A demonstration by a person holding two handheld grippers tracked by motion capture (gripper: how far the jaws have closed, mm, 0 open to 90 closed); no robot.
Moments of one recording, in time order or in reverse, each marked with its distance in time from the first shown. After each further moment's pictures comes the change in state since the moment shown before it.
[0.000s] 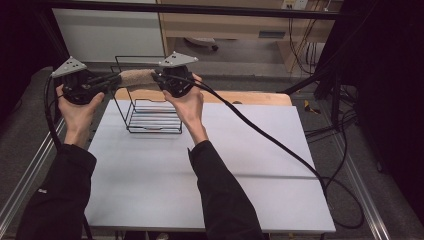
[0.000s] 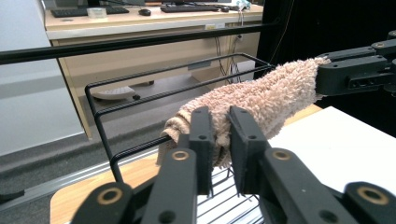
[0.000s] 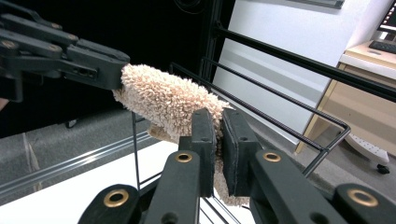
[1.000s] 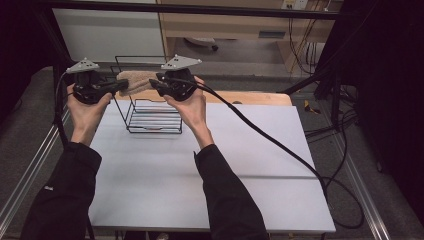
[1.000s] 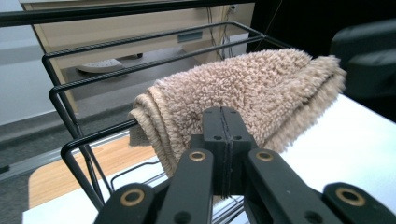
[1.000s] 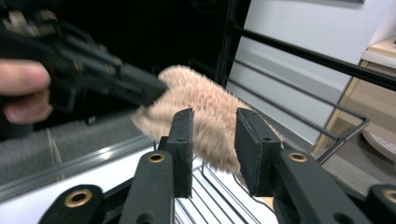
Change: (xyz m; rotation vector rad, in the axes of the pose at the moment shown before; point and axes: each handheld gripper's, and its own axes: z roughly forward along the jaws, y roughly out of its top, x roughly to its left) left arm -0.007 -0.003 0.021 0.121 -0.033 -0.015; right arm 0.002 -0.003 -0.011 -0.001 0.069 0.016
